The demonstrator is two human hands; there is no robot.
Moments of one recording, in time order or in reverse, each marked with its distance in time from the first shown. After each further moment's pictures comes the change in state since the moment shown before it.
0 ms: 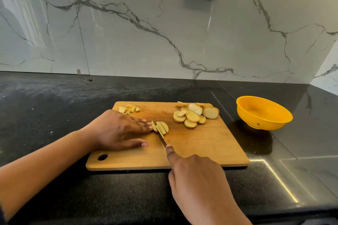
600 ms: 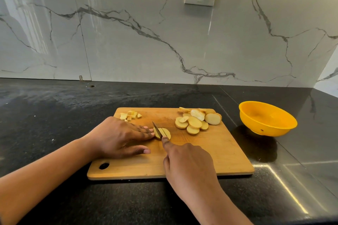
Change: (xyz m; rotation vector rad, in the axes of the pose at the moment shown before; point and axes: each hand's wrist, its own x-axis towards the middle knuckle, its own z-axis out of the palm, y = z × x) left_hand 0.000 0.002 -0.001 -0.014 0.044 -0.012; right_hand 0.040 -0.001 0.003 -0.010 0.107 0.021
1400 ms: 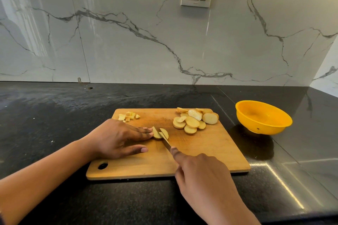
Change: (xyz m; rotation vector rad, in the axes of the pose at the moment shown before) left_hand -0.001 -0.005 0.004 -0.083 -0.038 -0.068; right_hand -0.031 0.014 -0.015 0.015 -0.053 0.020
